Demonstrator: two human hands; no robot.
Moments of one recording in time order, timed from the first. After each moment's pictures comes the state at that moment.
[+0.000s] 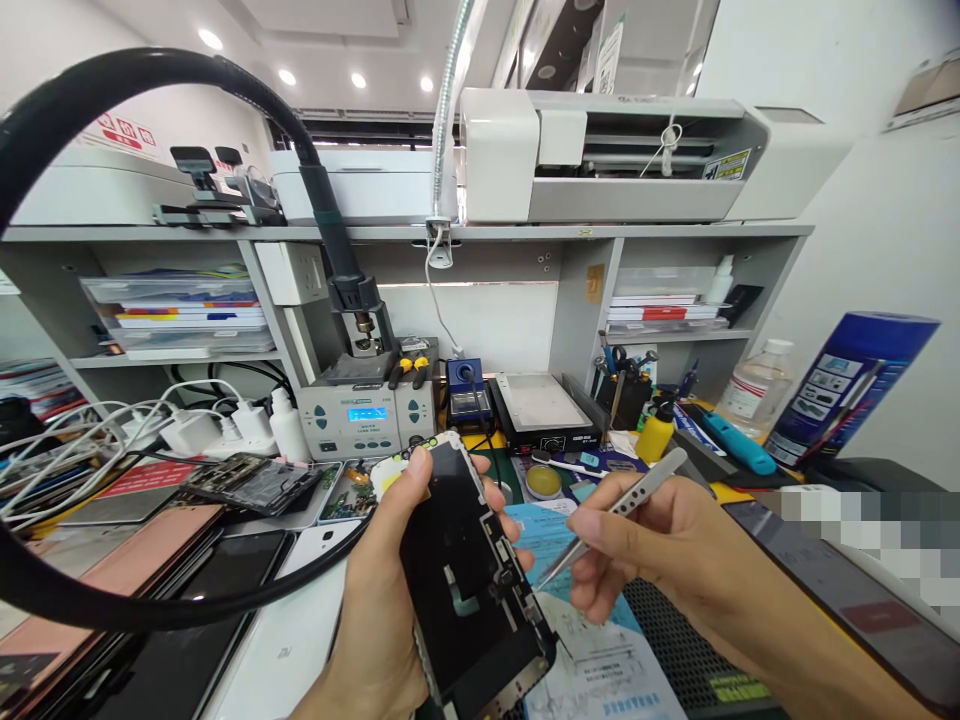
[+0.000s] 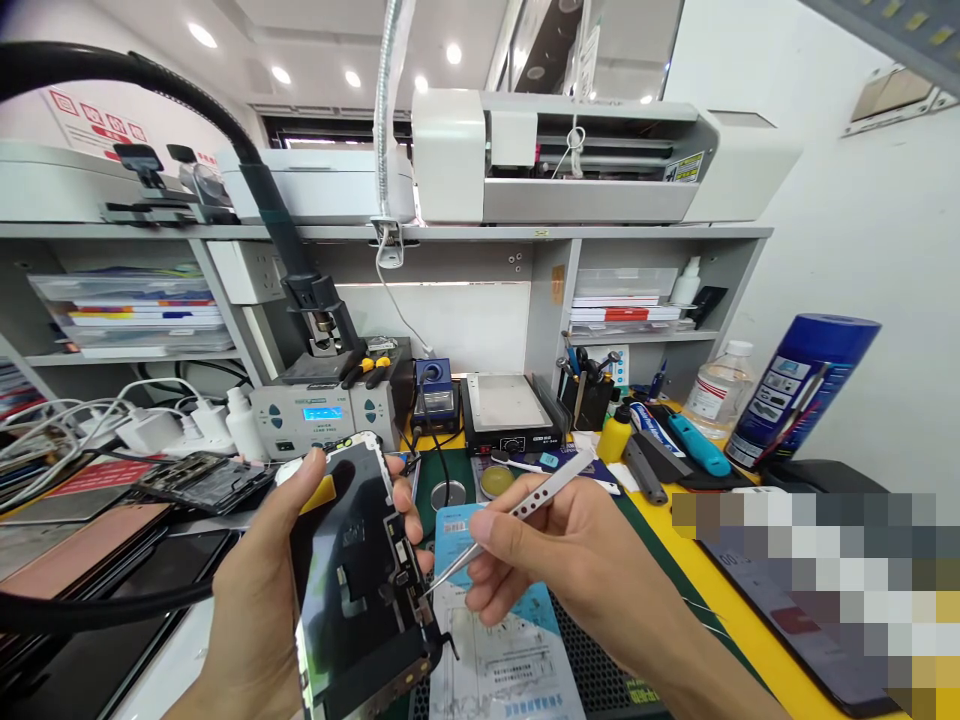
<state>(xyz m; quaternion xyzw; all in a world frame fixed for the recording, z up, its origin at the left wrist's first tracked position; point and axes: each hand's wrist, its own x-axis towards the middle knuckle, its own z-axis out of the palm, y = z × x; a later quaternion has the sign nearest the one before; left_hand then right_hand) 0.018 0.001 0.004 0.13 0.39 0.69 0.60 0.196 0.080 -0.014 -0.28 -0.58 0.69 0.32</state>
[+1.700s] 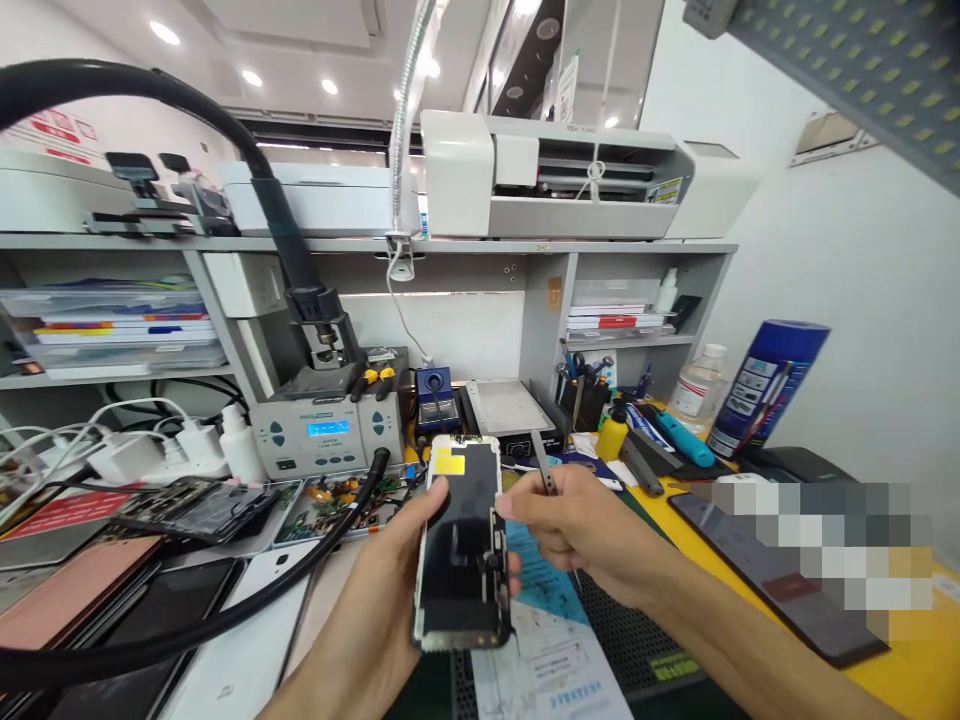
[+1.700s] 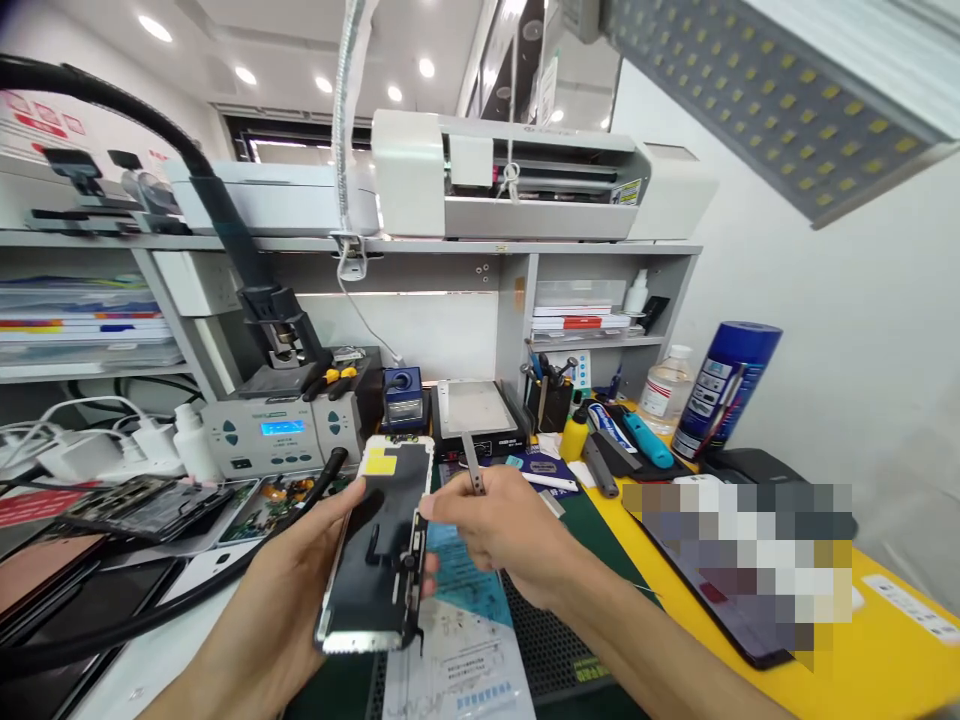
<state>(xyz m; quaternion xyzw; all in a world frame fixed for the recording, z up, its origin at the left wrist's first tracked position) 0.011 0.020 -0.022 0.20 0.43 0.54 0.70 0.182 0.105 -0.020 -0.36 -0.60 0.67 0.25</state>
